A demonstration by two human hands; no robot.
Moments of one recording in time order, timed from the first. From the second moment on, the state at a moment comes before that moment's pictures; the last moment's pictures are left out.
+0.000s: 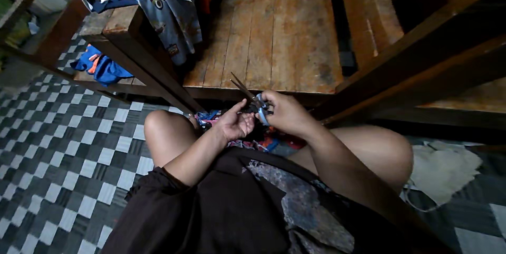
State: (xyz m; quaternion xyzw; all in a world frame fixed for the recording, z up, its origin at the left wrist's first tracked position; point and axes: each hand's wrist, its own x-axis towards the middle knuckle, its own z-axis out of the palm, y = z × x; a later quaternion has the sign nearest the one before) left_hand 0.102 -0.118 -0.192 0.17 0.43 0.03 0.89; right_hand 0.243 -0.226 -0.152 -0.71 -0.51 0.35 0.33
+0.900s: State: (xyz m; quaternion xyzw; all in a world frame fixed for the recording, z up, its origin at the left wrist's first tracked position) left_hand 0.086 -0.112 -0.195 0.17 0.32 0.25 0.90; right_hand 0.240 -0.224 -0.148 -0.74 -0.43 0.35 0.39
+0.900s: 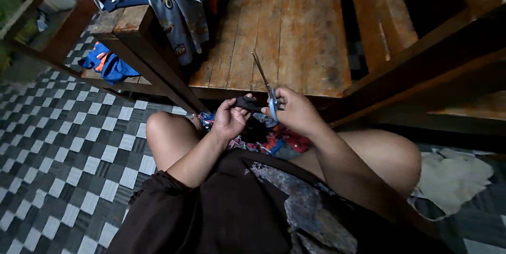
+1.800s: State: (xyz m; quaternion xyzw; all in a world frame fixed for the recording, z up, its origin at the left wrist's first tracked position) left_hand 0.096 -0.092 -0.132 0.36 0.12 0.37 0.85; right_hand 0.196 -0.248 -0.156 -0.39 -0.37 0.65 0.54
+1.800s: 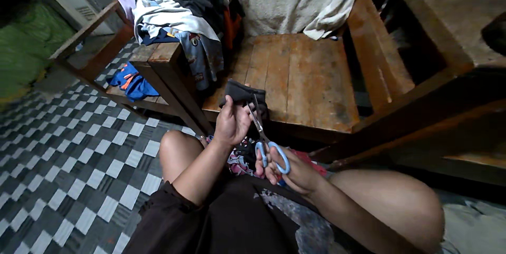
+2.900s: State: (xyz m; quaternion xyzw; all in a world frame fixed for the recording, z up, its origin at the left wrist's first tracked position) left_hand 0.101 -0.117 -0.112 0.36 0.21 0.42 0.81; right_hand 0.196 -0.246 -0.146 -0.48 -0.34 0.52 0.63
